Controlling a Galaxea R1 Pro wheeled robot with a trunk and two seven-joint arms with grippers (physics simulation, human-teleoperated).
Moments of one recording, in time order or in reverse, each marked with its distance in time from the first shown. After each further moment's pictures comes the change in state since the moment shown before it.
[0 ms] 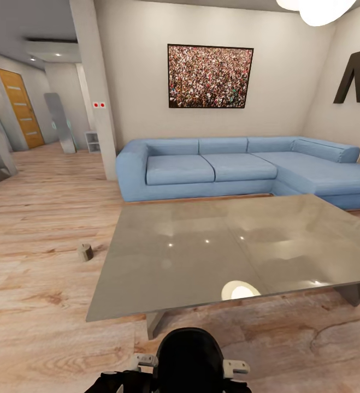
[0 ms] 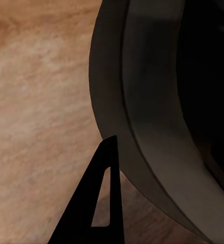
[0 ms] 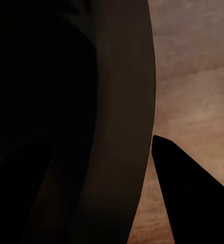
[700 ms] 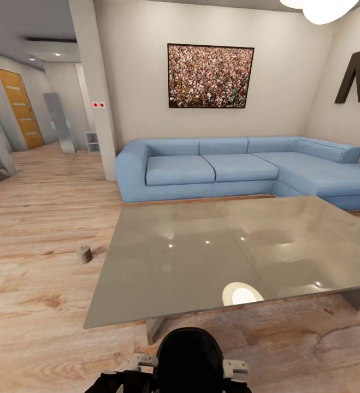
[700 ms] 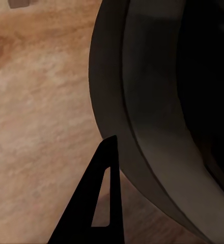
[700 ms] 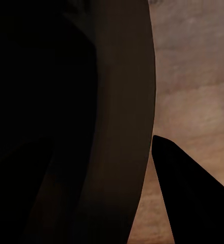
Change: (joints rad) left arm 0.000 0.000 0.000 0.000 0.002 0.000 0.000; right arm 0.000 0.000 0.001 -0.001 0.001 0.000 0.000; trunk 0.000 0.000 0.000
